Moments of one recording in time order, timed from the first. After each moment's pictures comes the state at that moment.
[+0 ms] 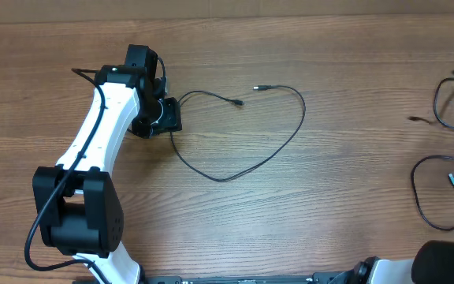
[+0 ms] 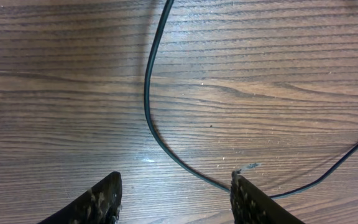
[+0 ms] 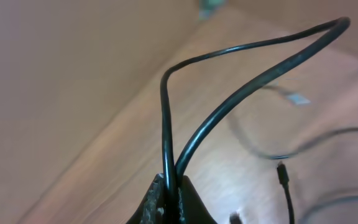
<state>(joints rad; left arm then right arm) -0.12 1.87 1.51 -1.09 0.18 -0.23 -0.47 1.57 1.75 -0.85 -0.04 0.46</state>
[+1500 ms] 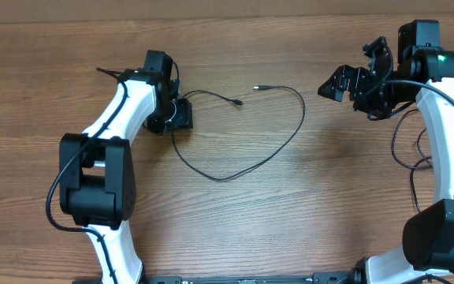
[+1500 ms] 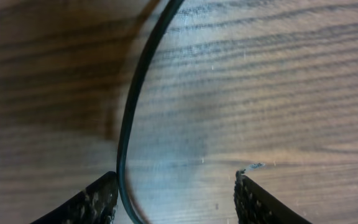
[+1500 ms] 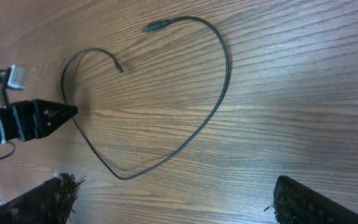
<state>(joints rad) -0.14 2.06 1.51 -0.89 0.18 -0.22 -0.09 1.73 1.65 -1.20 -0.50 0.13</state>
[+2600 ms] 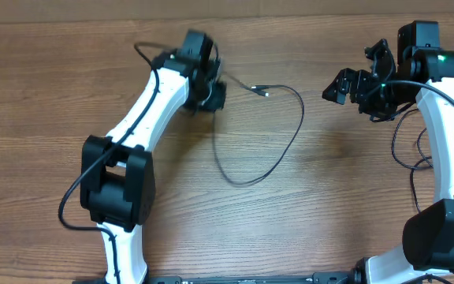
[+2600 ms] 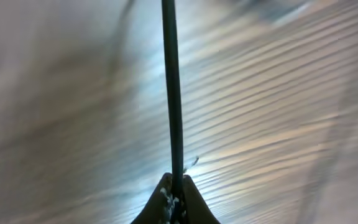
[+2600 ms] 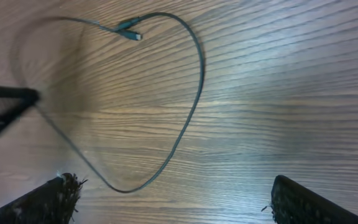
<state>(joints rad) -0.34 2.08 1.77 -0.91 0.26 -0.18 -0.09 1.73 1.65 -1.22 -0.41 0.13</state>
